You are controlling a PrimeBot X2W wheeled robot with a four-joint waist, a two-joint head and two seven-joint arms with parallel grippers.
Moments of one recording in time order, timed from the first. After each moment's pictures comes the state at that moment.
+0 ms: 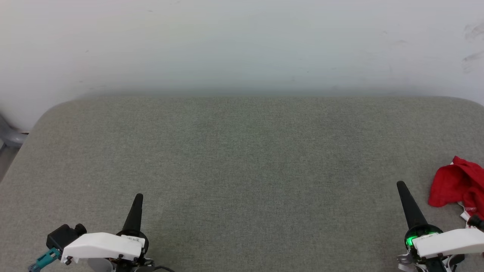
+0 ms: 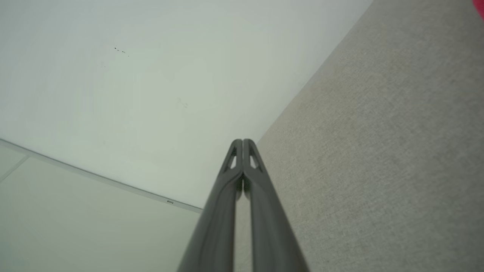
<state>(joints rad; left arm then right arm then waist) -0.04 0.08 0.03 0.22 -1.16 -0.08 0.00 0.00 -0.06 -0.09 0.11 1.16 0.13 0.07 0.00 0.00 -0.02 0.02</state>
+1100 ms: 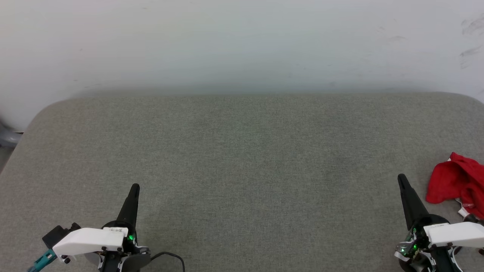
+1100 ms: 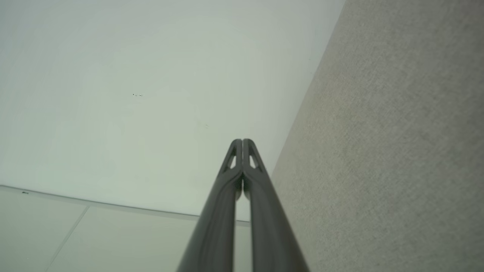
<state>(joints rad) -0.08 0.06 0.09 0.24 -1.46 -0.11 0.08 -0.06 -0.06 -0.09 0.20 1.47 0.13 0.09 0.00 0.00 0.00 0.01</state>
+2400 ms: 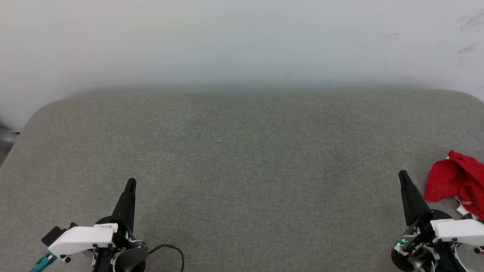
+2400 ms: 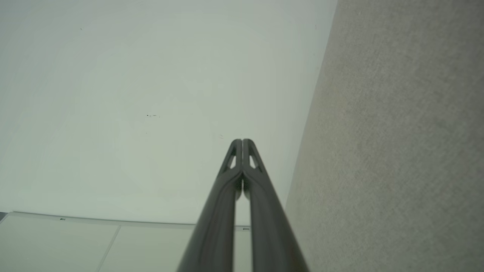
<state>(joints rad) -0.10 0.05 0.11 0.25 -1.61 -0.13 0.11 -0.10 -0.06 -0.10 0.25 1.62 0.13 0.10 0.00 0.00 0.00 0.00</state>
